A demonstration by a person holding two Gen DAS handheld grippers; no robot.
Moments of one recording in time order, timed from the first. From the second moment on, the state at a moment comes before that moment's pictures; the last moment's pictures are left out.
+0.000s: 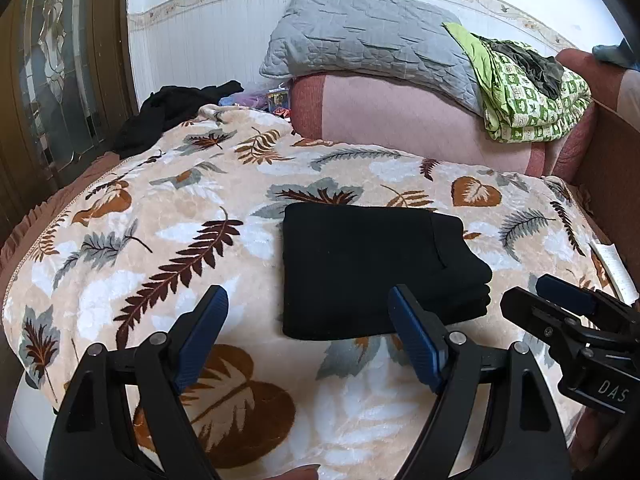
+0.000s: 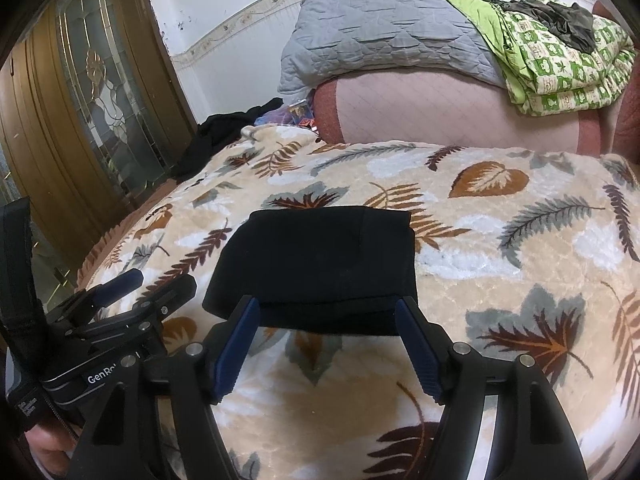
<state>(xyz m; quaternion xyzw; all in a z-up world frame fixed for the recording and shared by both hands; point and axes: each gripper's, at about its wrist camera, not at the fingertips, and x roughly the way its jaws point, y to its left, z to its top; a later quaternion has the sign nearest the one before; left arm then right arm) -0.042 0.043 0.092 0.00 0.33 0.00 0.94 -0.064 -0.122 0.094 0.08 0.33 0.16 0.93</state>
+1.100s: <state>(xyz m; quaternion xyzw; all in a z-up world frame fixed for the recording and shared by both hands) -0.067 0.044 0.103 0.00 0.32 0.00 0.95 -0.087 -0.114 0.101 0.08 0.32 0.17 0.93</state>
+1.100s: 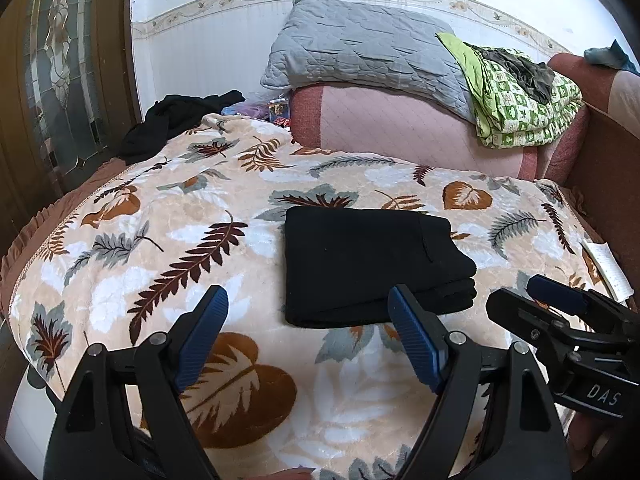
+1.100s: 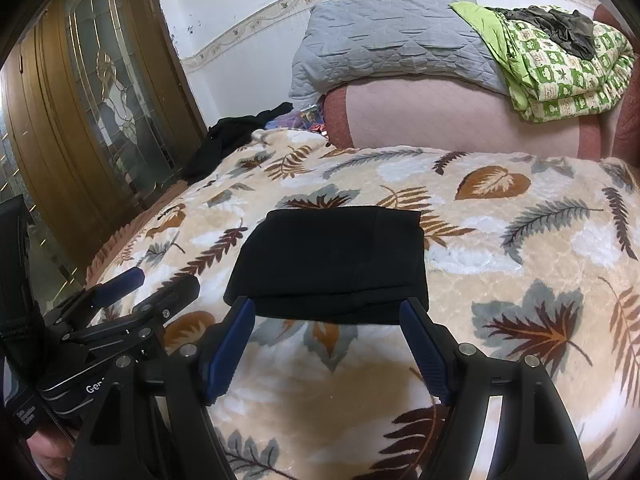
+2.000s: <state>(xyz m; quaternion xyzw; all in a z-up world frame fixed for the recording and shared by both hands) -0.064 0.047 0.097 0.00 0.32 0.00 0.95 -0.081 -0.112 0.099 0.07 0.33 0.17 0.93</state>
